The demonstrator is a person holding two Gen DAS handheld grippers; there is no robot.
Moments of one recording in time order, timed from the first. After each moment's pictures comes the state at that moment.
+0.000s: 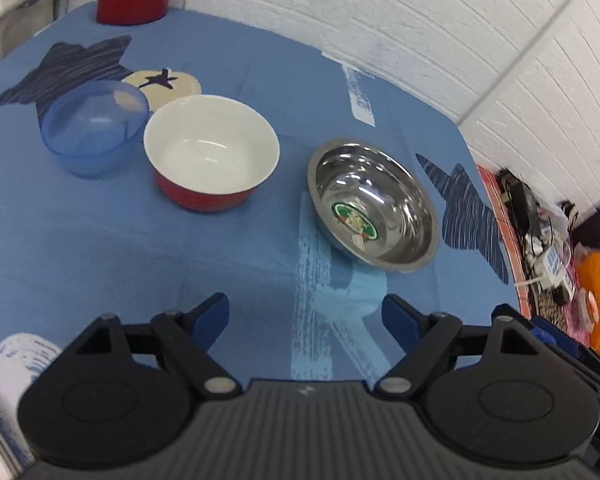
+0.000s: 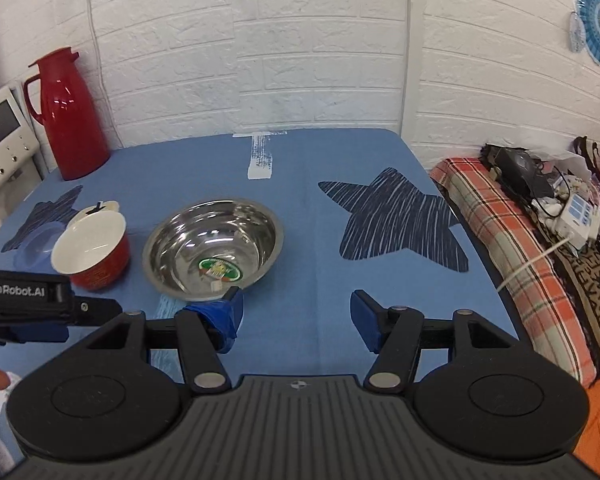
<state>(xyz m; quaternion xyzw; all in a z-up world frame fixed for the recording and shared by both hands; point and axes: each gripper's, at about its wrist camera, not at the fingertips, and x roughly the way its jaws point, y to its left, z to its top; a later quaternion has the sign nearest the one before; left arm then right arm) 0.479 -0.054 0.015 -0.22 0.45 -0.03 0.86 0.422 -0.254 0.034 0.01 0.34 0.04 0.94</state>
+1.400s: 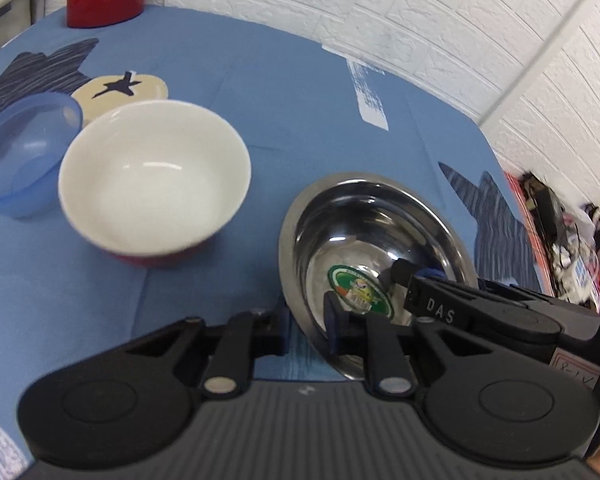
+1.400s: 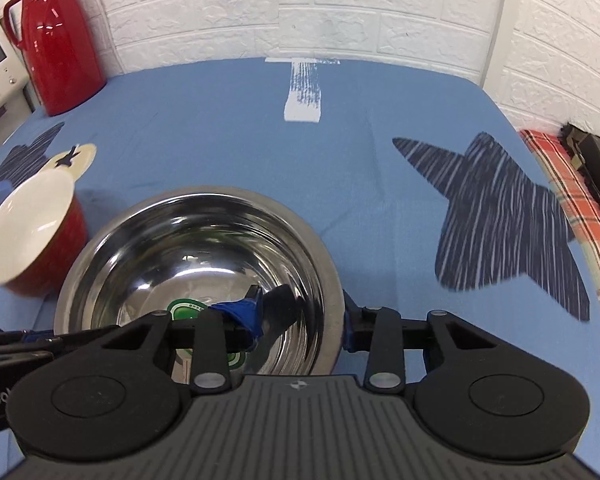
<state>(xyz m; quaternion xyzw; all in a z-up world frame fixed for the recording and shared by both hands) 0.537 -0.075 -0.019 -0.18 0.45 -0.03 0.87 0.527 -0.203 -0.029 -0.03 0.43 0.09 0.90</state>
